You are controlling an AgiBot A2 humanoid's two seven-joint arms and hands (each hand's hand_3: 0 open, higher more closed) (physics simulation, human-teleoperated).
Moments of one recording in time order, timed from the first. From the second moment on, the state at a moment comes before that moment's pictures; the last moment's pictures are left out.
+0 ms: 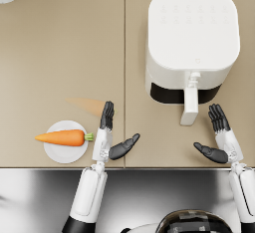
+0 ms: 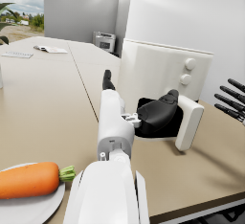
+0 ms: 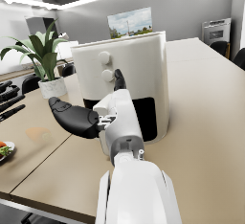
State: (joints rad) left arm 0.19 1.21 0.20 -1.80 1.00 0.10 0.10; right arm 0.19 -1.21 0.20 1.80 1.00 0.10 -0.10
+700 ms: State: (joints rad) left arm 0.19 1.21 0.21 -1.79 1.00 0.05 0.05; right arm 0.19 -1.21 0.21 1.79 1.00 0.05 -0.05
